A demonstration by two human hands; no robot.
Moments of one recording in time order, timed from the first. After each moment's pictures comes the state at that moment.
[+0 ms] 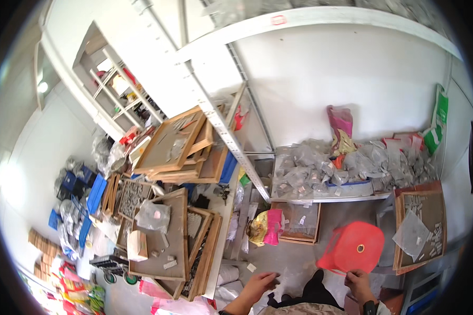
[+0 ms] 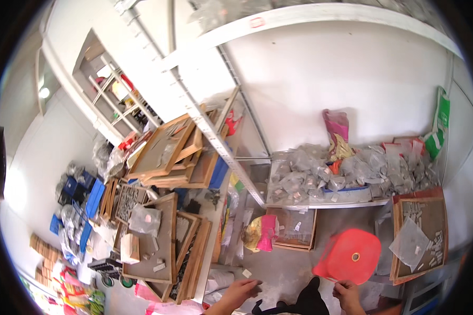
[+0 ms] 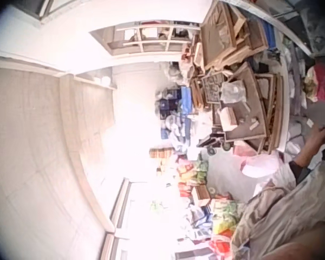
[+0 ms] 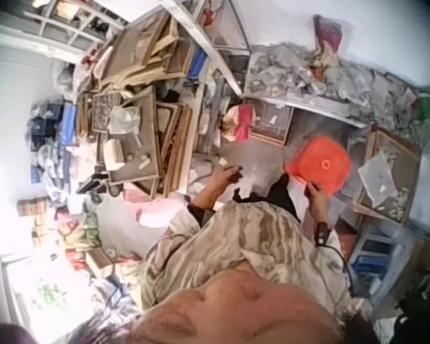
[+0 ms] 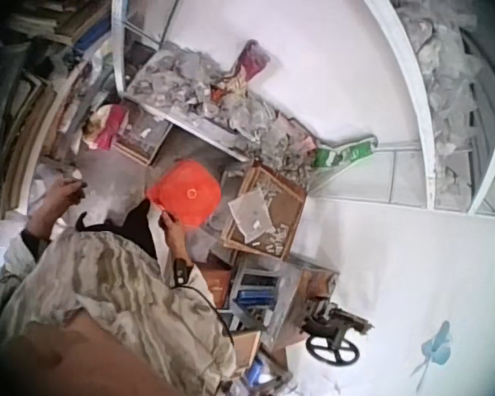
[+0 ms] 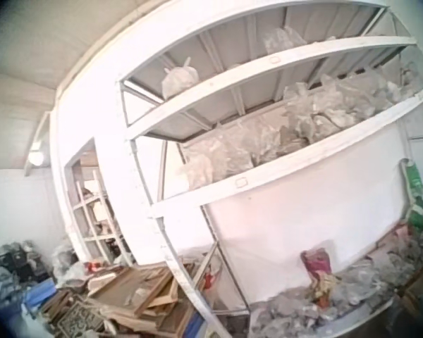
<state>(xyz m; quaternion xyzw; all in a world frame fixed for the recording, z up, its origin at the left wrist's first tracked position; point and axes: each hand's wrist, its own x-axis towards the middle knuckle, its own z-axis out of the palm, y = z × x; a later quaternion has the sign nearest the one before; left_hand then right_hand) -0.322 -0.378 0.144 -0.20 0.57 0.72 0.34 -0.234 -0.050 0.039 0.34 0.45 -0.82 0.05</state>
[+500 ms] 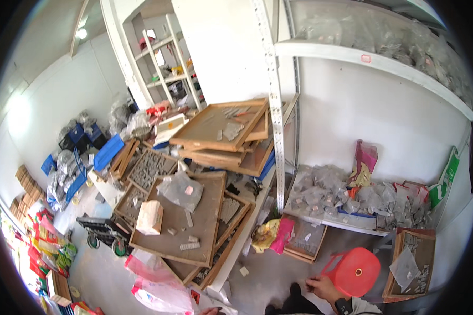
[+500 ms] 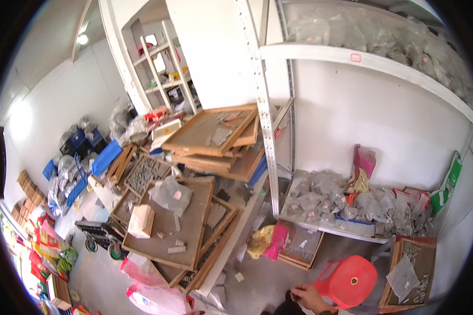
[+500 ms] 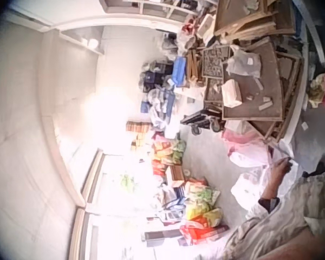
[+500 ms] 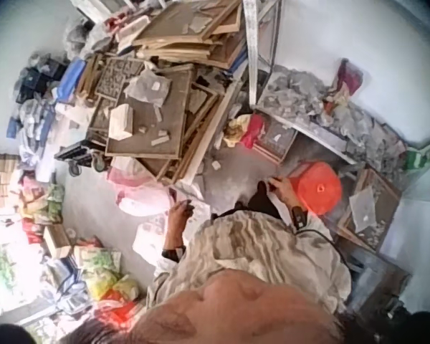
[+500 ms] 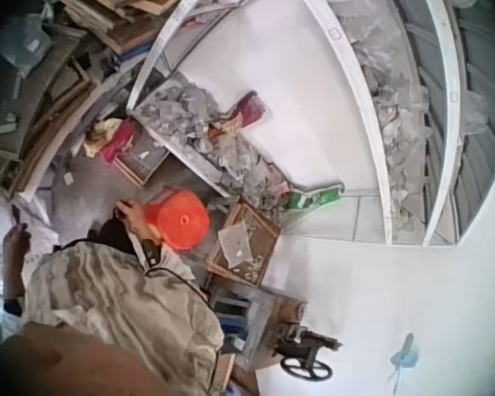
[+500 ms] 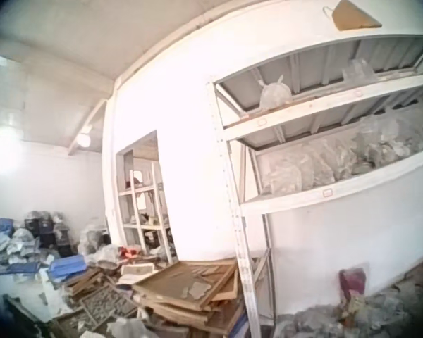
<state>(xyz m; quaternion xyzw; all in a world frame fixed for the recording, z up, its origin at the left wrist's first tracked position) -0.131 -0.557 0.144 -0.37 0.55 0.75 0.04 -0.297 -0.207 0.060 0.17 0.50 -0.79 0.32</state>
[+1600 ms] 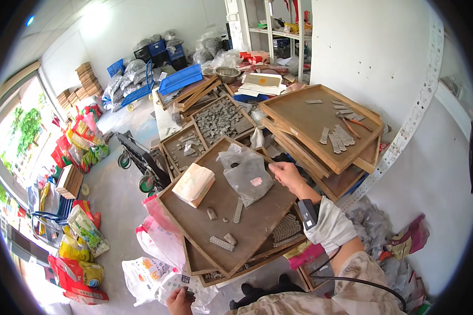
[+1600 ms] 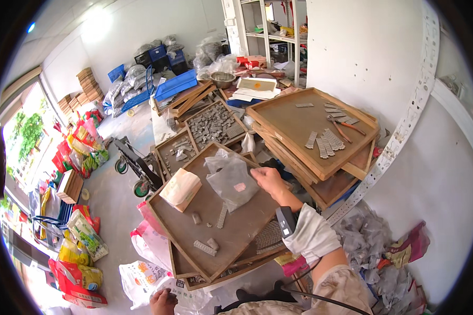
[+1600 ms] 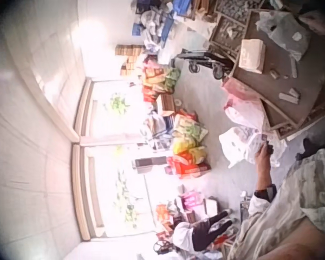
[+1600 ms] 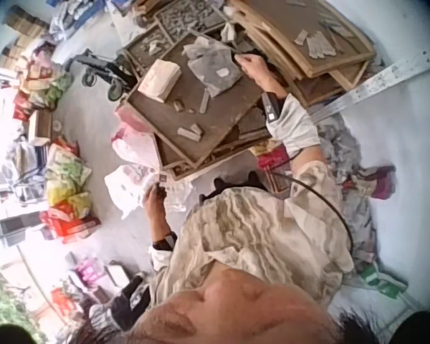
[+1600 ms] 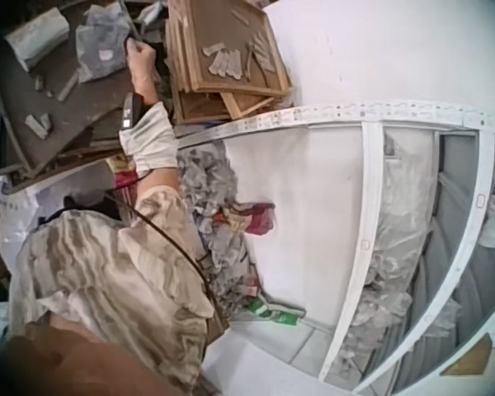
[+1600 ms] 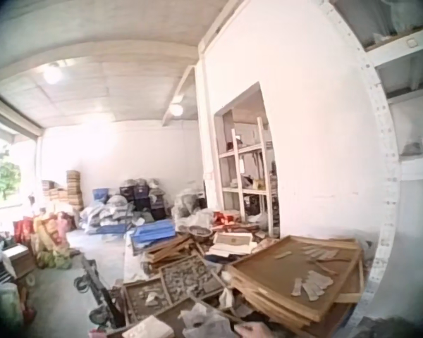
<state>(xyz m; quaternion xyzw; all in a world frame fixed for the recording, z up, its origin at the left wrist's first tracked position) -0.192 -0.566 0.185 -0.56 0.34 0.63 -0.42 -0.671 -0.633 0.214 -0.31 0.64 -0.60 0.38</state>
